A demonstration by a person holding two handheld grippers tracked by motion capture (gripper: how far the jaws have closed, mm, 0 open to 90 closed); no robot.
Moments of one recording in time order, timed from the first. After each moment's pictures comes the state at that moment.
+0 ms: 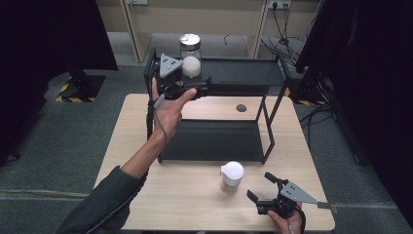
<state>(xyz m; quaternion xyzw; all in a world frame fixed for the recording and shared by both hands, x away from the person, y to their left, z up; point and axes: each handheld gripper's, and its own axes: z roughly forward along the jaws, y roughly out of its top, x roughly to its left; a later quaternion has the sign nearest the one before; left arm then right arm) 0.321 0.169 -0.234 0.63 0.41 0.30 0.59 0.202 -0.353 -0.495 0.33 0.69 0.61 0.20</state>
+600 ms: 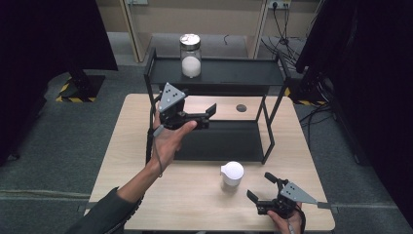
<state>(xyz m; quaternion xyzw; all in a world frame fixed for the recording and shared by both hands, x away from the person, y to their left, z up) 0.289 0.182 -0.282 0.65 0.35 0.26 0.62 0.202 -0.353 -0.495 0.33 0.69 0.61 0.20</state>
